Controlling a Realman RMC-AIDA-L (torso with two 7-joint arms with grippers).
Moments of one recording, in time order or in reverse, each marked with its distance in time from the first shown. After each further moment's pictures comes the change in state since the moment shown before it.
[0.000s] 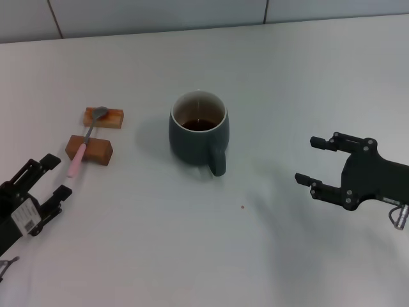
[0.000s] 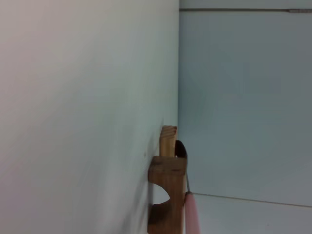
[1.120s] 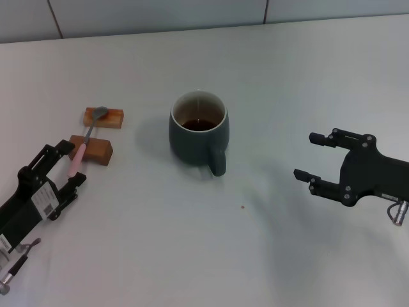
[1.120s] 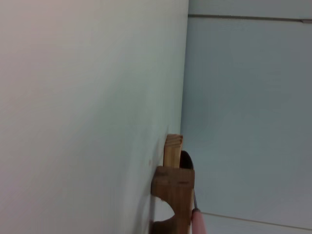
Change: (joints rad) left arm -0.084 -0.005 -0.093 -0.135 -0.005 -0.082 0.072; right arm 0.011 0.001 0.005 0.005 0.005 0.003 -0.001
